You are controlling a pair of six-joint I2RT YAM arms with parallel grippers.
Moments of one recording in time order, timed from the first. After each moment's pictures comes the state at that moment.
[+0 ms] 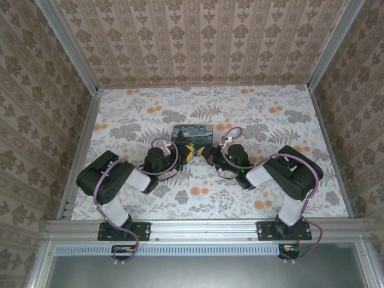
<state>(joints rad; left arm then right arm) -0.65 1.70 0.36 1.15 0.36 -1.61 0.63 1.78 0.51 1.07 -0.28 1.38</state>
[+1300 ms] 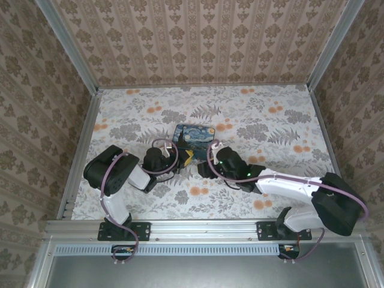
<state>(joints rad) -0.58 1.81 0.36 1.17 0.50 -1.48 0.87 1.35 0.64 0.07 0.09 0.44</state>
